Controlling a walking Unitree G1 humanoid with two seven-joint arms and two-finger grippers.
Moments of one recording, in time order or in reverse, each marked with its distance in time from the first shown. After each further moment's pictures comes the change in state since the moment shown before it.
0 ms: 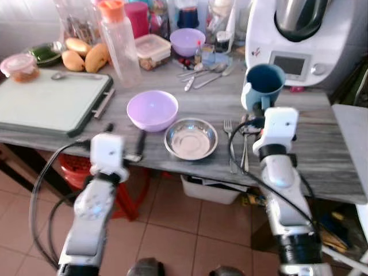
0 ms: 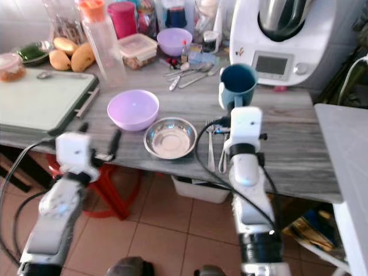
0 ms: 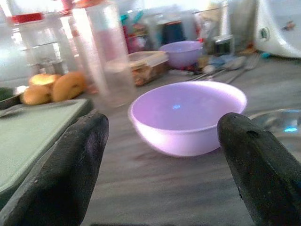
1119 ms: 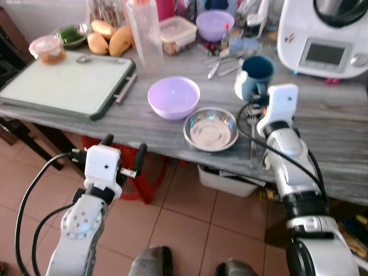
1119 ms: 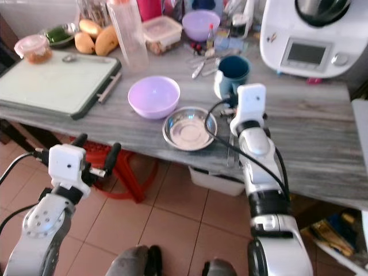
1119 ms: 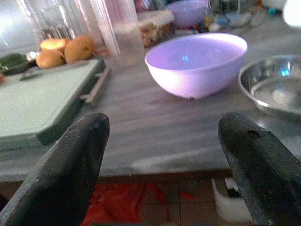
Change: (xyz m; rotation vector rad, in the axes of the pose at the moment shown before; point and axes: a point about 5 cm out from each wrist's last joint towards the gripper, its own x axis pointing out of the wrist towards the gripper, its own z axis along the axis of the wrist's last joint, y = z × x) left arm -0.032 -0.001 0.012 0.015 0.074 -0.092; right arm 0.058 -0.005 -0.003 0.066 0.047 0.190
